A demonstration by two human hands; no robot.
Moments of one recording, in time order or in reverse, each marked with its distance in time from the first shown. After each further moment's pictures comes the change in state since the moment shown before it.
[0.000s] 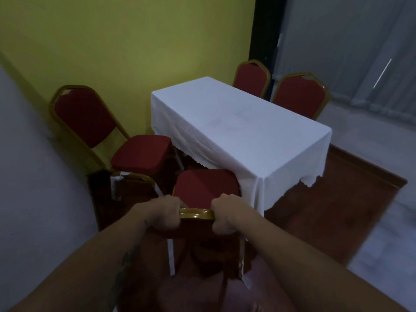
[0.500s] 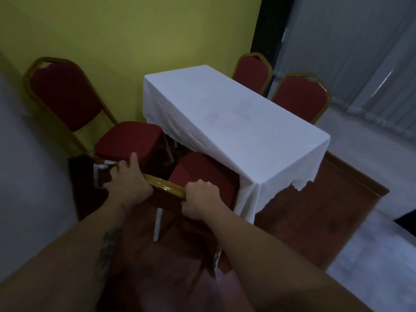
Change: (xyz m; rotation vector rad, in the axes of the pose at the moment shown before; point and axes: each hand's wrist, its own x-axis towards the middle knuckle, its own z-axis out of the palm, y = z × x) left_hand 0.065 -0.071 -0.021 -0.309 0.591 -0.542; right_hand 0.087 -0.019 -0.010 0.113 0.205 0.071
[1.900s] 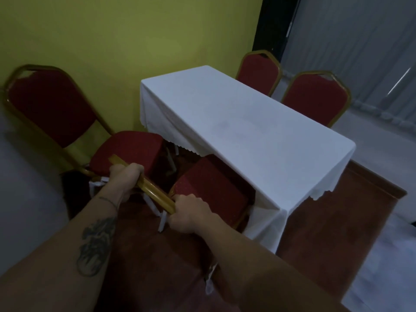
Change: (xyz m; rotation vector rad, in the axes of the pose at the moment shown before) left_hand 0.161 0.004 -0.019 -1.031 -0.056 -0.359; right_hand 0.146 -0.027 0.028 0.352 -0.204 0.046
